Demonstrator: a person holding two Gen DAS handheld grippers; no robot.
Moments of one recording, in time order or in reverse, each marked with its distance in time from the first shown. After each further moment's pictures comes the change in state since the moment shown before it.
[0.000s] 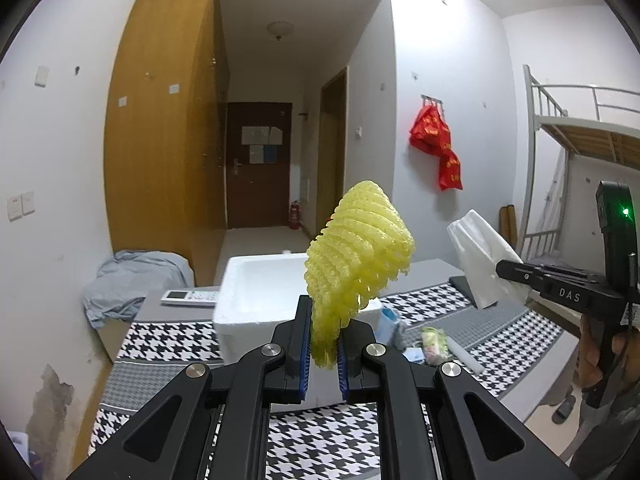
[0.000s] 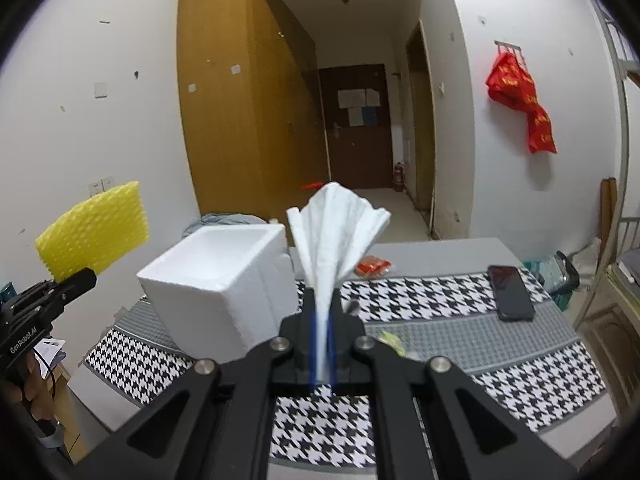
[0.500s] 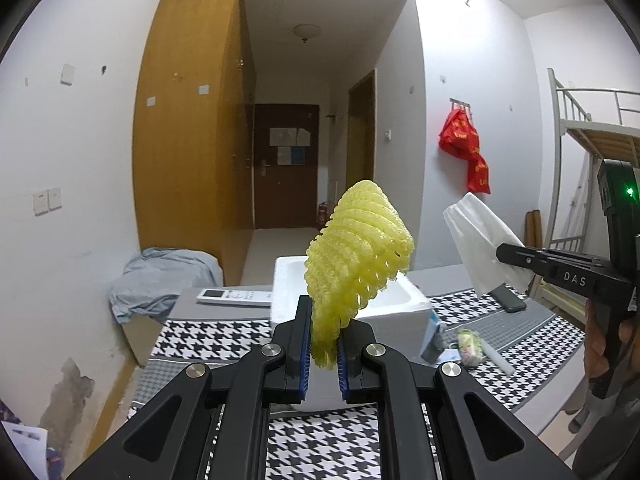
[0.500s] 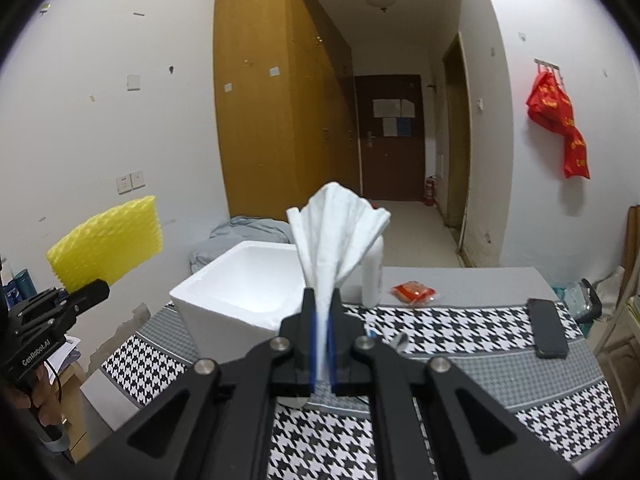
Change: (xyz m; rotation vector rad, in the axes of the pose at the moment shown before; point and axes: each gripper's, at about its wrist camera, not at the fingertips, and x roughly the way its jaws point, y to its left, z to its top) left arm -0.007 0.028 -0.002 -0.016 -0.006 0.102; right arm 0.024 0.039 0.021 -0.074 -0.019 0.099
